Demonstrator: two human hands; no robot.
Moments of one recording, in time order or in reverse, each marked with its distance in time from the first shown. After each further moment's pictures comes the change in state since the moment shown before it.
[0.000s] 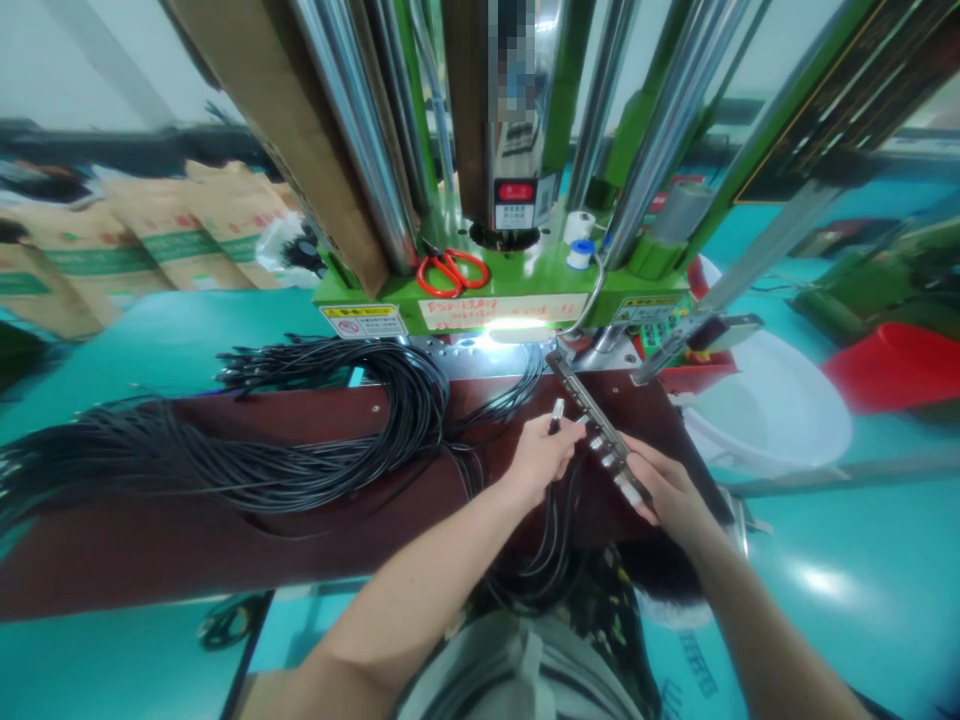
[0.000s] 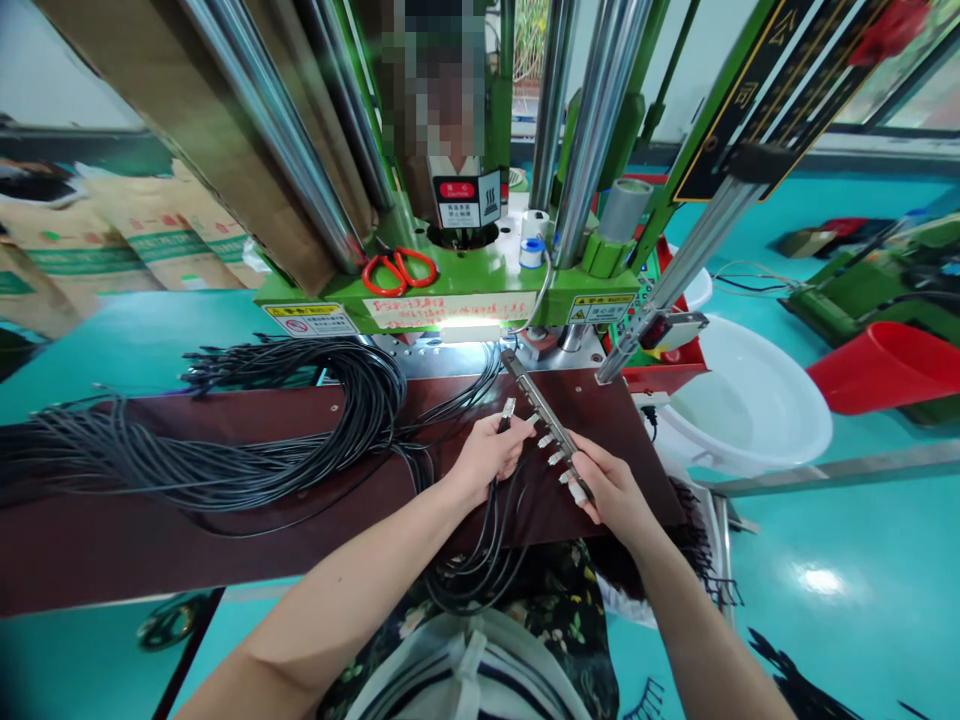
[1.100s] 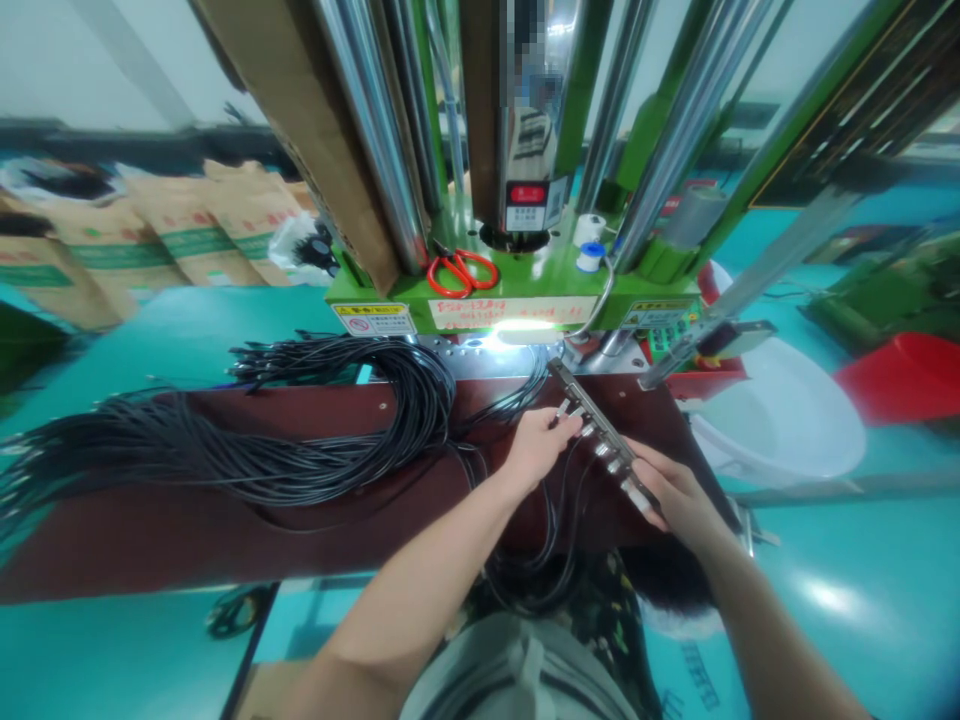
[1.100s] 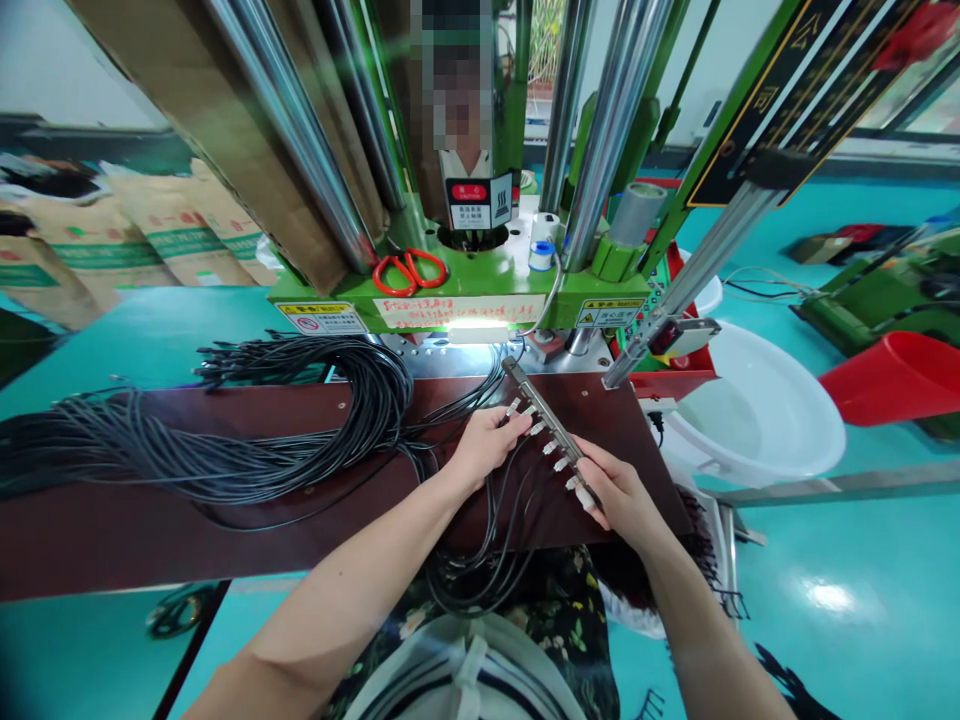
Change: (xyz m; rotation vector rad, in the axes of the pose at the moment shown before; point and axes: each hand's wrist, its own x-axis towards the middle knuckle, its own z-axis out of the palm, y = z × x) left_hand 0.013 0.004 -0.014 0.312 0.095 0.169; right_hand 0.000 -0.002 -0.002 -0.020 0.003 0.027
